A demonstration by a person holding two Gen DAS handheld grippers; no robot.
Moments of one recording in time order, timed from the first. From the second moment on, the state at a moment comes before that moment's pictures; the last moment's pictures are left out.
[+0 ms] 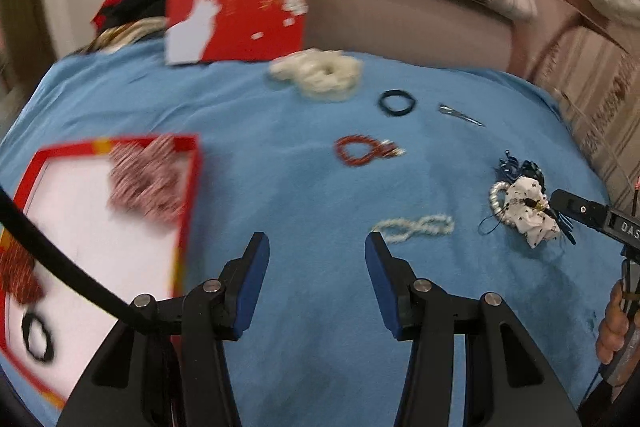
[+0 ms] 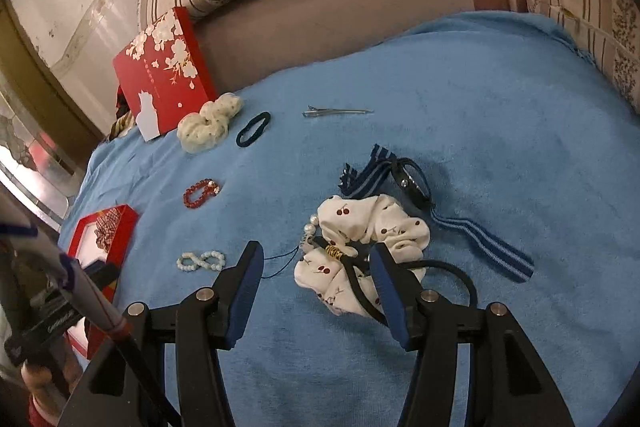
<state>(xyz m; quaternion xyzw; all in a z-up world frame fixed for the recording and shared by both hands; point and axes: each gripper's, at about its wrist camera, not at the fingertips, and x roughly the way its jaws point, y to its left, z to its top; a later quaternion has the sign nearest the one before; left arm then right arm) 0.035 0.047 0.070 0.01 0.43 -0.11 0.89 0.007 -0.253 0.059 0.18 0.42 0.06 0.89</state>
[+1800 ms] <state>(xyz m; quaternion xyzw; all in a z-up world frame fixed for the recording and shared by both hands) 0.020 0.017 0.019 0.03 0.51 -0.20 0.84 0.025 -0.181 0.017 0.10 0.48 0.18 0.86</state>
